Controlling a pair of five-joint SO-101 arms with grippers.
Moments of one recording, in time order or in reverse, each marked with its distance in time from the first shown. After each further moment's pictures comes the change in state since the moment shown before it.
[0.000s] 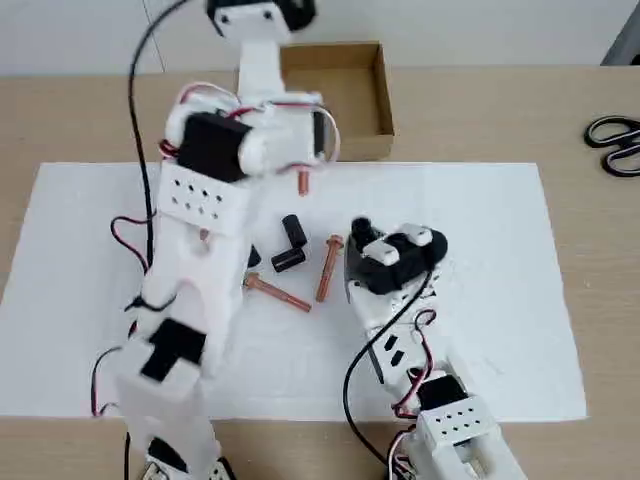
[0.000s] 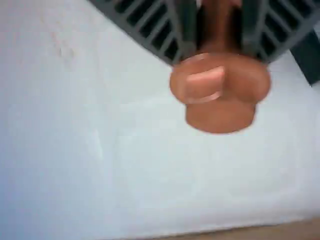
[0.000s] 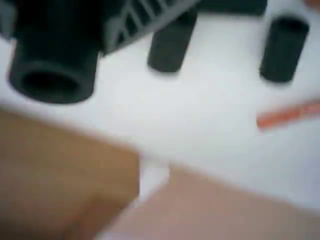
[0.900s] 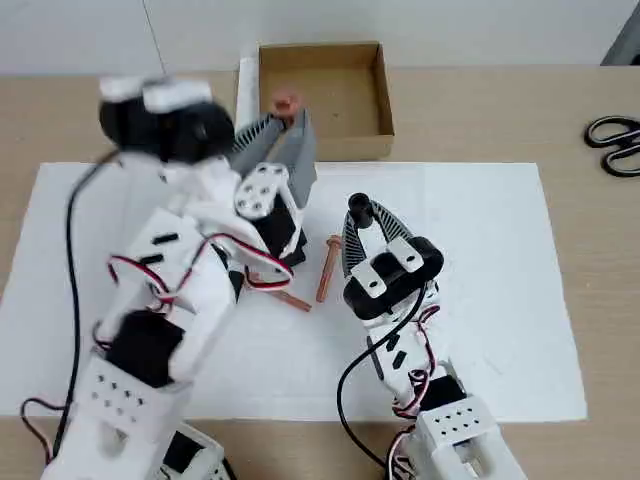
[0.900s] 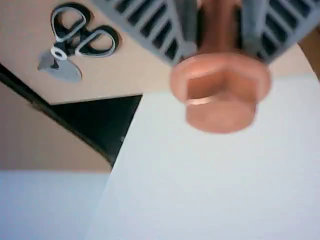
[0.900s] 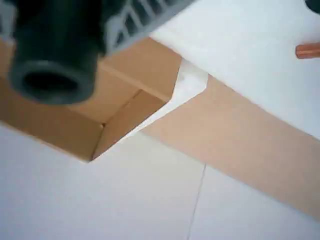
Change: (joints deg) left arm 3.3 -65.0 87.2 -72.8 -3.2; right arm -0.4 0.0 0.0 -11.8 9.8
